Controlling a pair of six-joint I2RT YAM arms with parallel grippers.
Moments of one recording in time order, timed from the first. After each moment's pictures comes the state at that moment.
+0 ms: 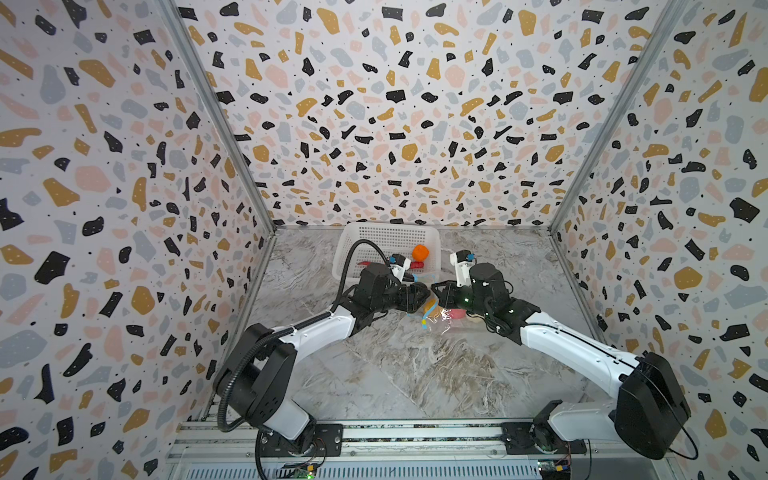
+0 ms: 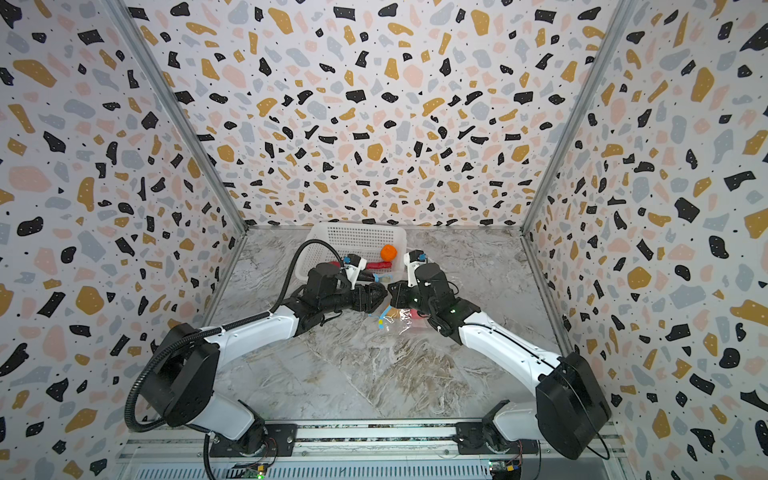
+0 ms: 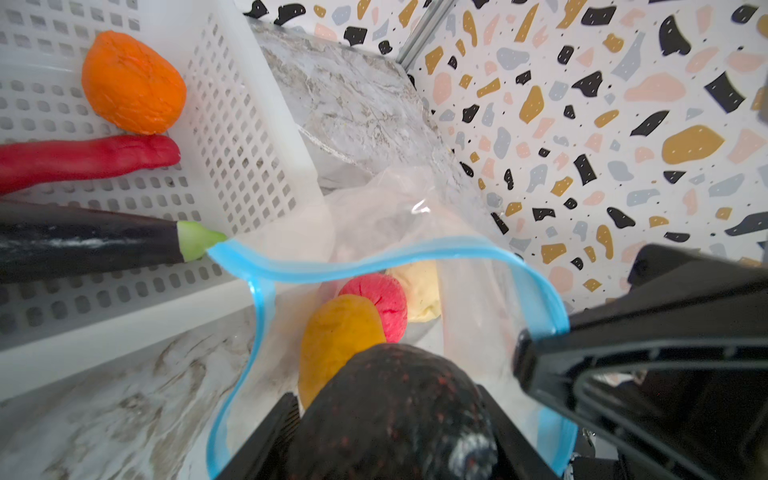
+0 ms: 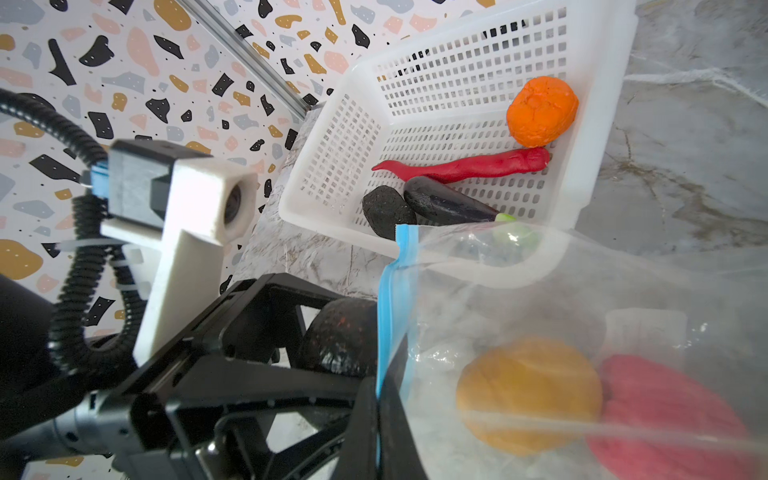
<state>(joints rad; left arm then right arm) -0.59 1.55 0.90 0.20 0.43 -0.51 0.66 1.33 0.91 -0.03 -0.18 0.61</state>
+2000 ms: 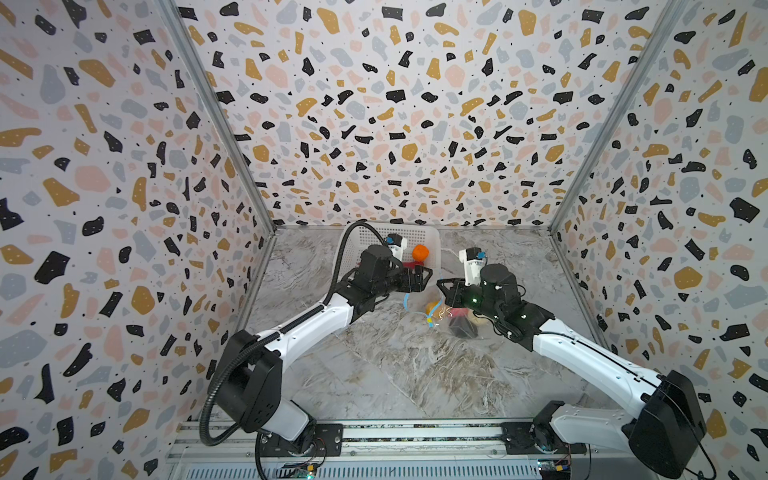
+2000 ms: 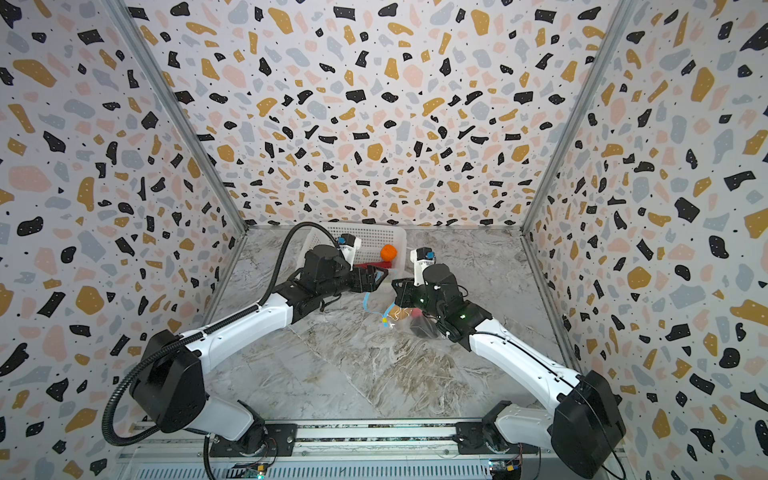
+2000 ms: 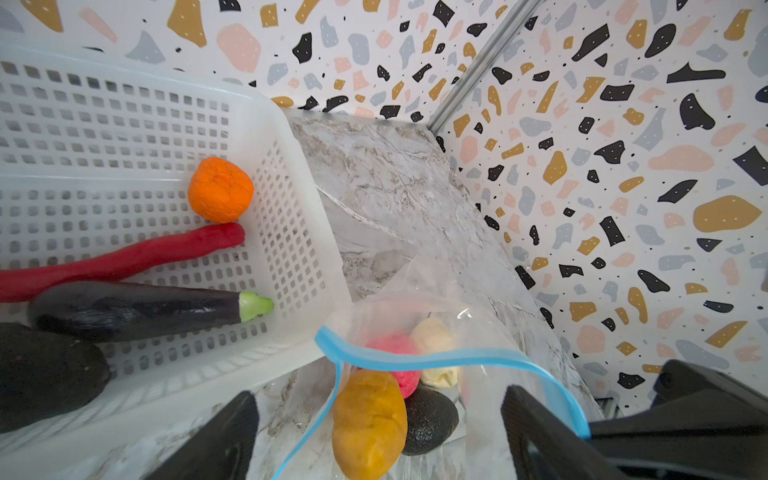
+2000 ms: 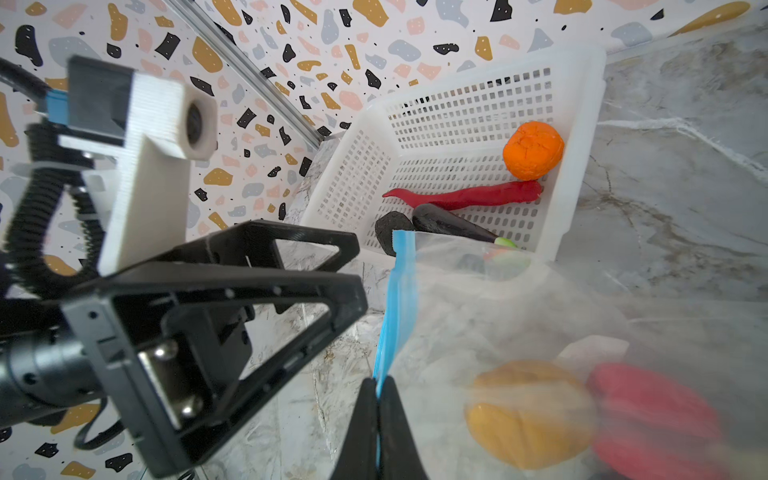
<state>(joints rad) -0.59 1.50 1.12 -0.07 0.22 -0.47 0.66 1.21 0.88 -0.05 -0.14 0.61</state>
